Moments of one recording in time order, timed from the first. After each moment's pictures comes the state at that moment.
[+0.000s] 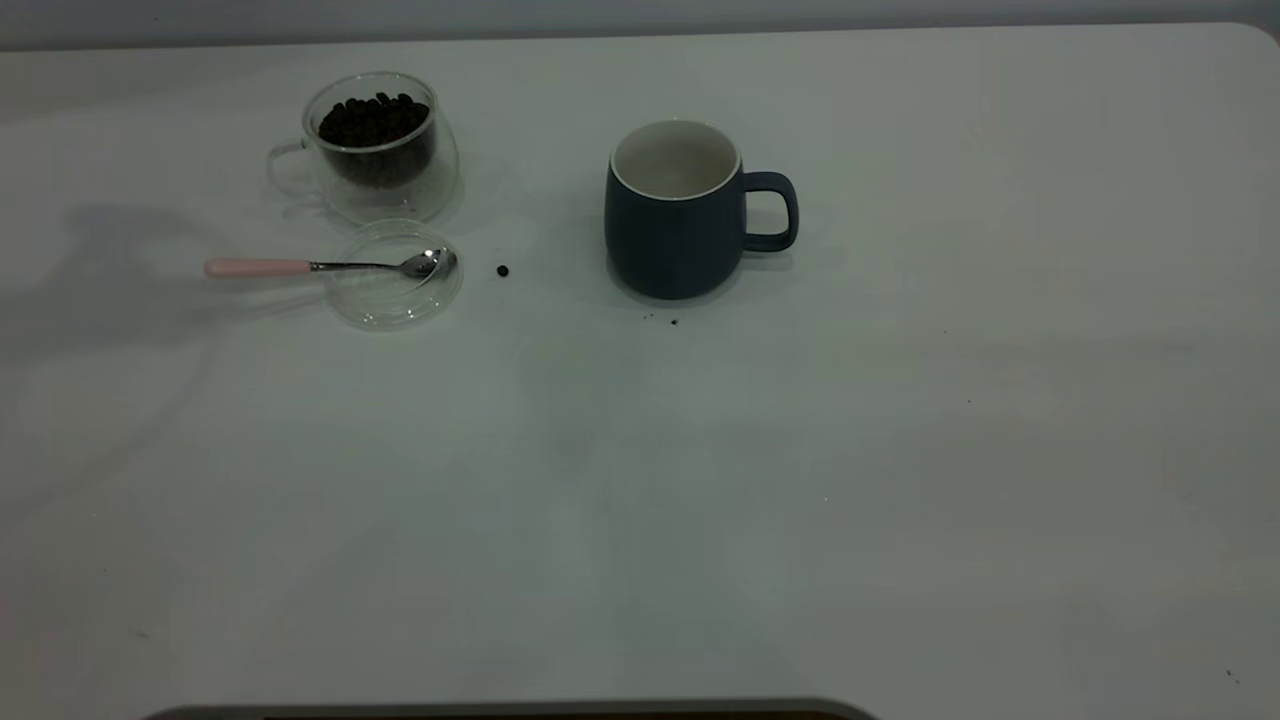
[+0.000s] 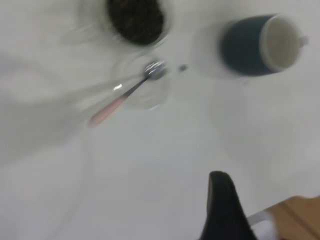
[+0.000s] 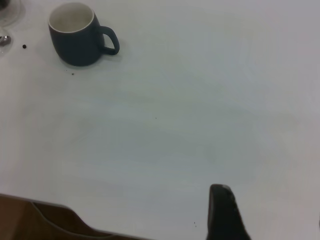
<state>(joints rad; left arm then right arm) 0.13 1.75 -1.60 -0.46 1.17 0.33 0.09 0.03 -0.47 0.10 1.13 -0.09</state>
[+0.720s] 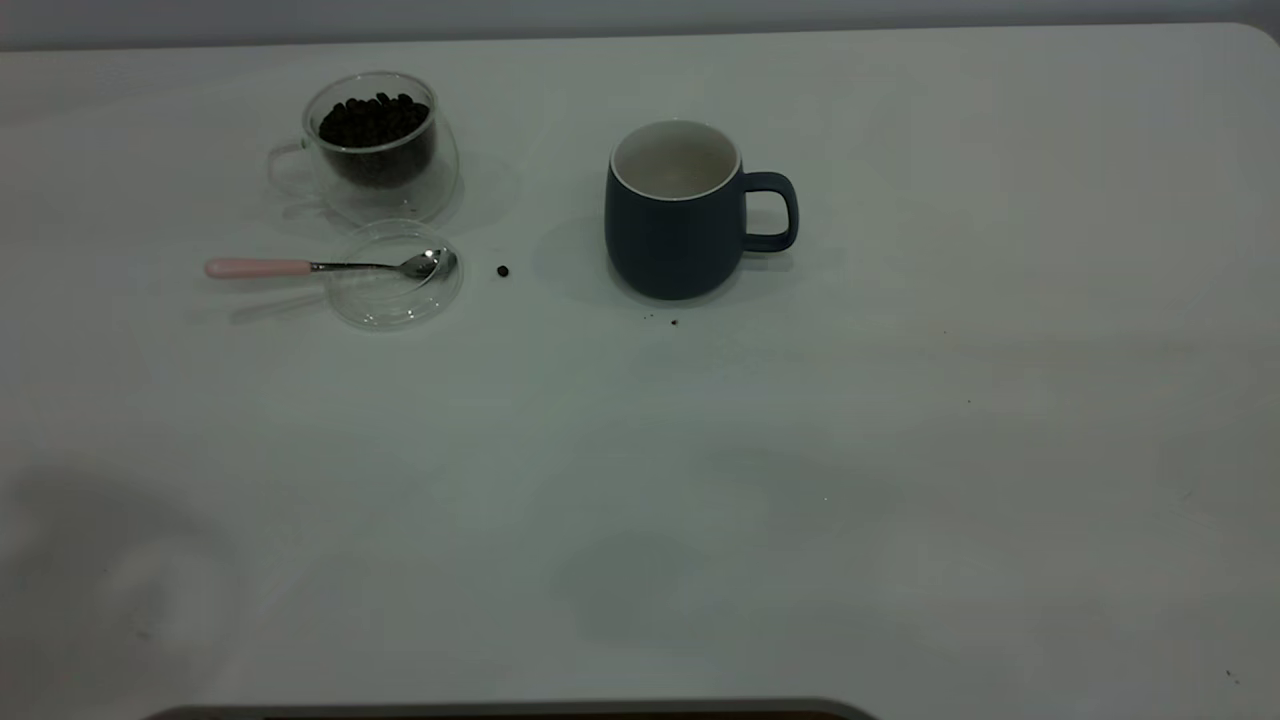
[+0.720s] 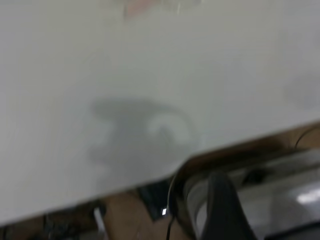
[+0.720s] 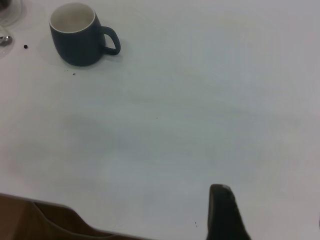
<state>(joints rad) -0.20 1.03 -1.04 -0.08 1.17 0.06 0.09 0.03 -0.47 0.10 1.13 -0.09</state>
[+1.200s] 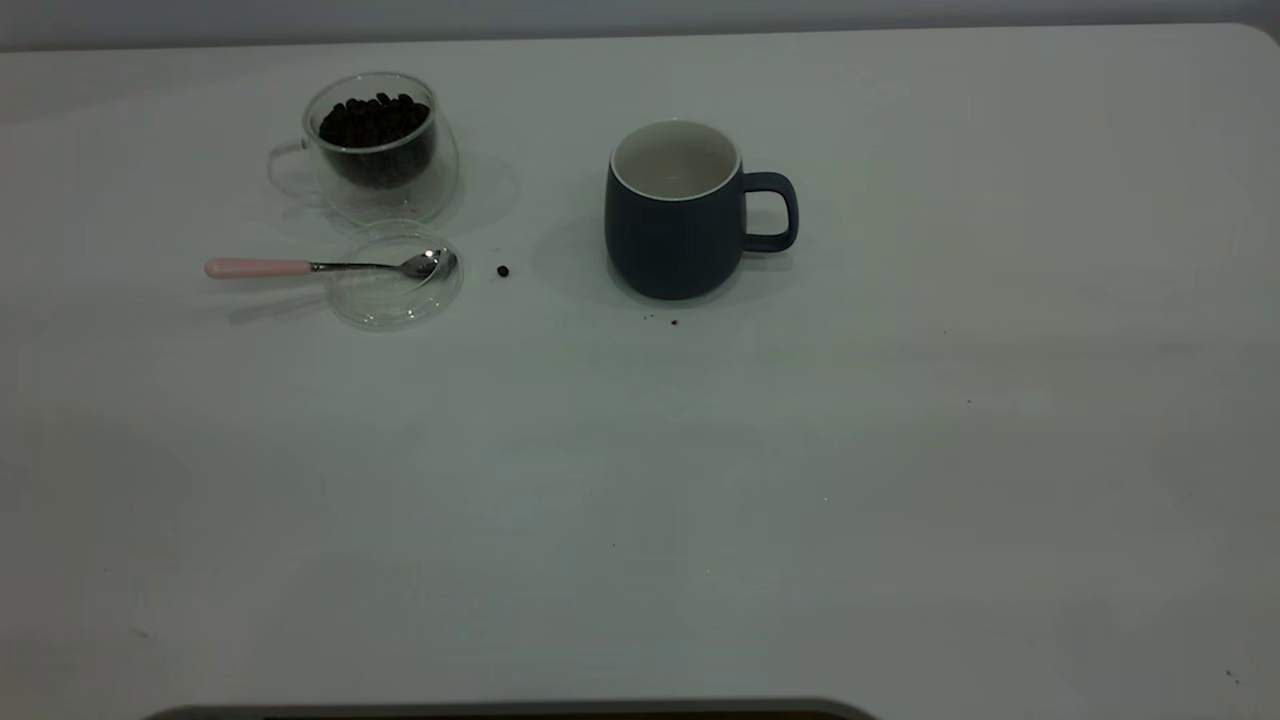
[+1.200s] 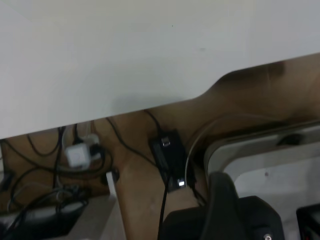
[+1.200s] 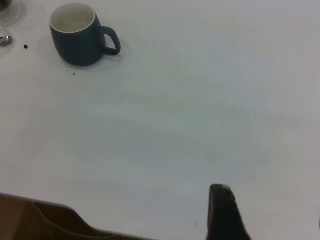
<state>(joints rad) -0.20 0.55 -0.50 0.01 1.13 -0.01 0.09 0.03 -0.47 0.10 1.13 -0.09</state>
